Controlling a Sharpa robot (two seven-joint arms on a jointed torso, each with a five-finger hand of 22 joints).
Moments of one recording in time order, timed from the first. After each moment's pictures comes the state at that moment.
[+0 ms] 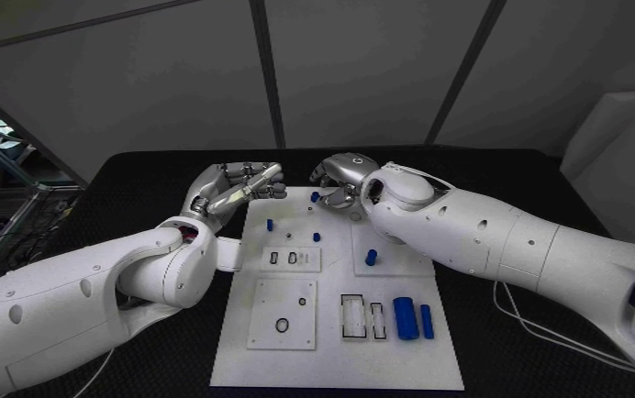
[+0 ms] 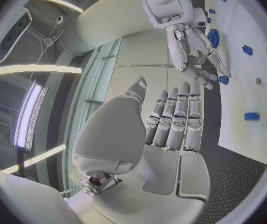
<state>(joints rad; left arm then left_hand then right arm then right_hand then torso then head) 1.13 -0.94 0.06 1.69 -0.07 -0.49 0.48 1.40 -0.07 0.11 0.12 0.06 0.95 0.23 0.09 0.07 1.04 0.18 0.08 0.07 1.08 0.13 0.16 0.18 0.21 0.87 0.23 0.42 0.20 1.25 -0.38 0.06 1.09 -1.70 -0.26 -0.12 1.24 -0.07 0.33 -0.07 0.08 0.79 0.16 0.06 0.06 1.01 0.12 0.07 0.06 1.47 0.03 1.27 1.01 0.12 1.17 0.13 1.23 0.90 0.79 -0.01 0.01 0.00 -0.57</state>
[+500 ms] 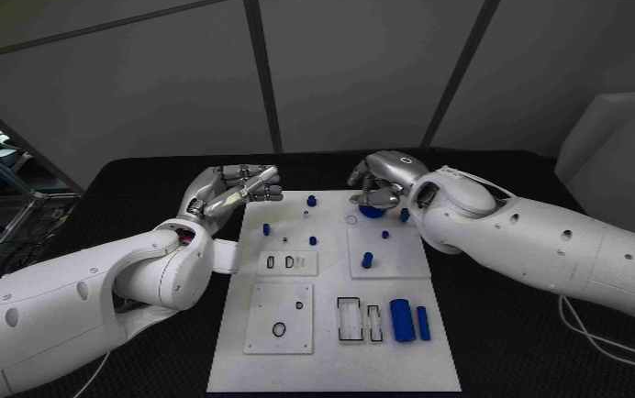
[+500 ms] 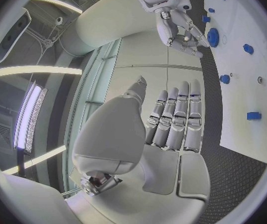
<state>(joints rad) 1.13 -0.94 0.06 1.68 -0.07 -0.49 0.48 1.40 -0.07 0.11 0.12 0.06 0.95 0.23 0.09 0.07 1.04 0.18 0.08 0.07 1.08 0.13 0.16 0.18 0.20 0.87 0.23 0.42 0.20 1.25 -0.66 0.06 1.35 -1.62 -0.34 -0.14 1.25 -0.11 0.27 -0.02 0.18 0.96 0.15 0.11 0.09 1.32 0.05 0.34 0.20 1.47 -0.02 1.35 1.13 0.12 1.27 0.09 1.32 1.06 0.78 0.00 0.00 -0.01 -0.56</state>
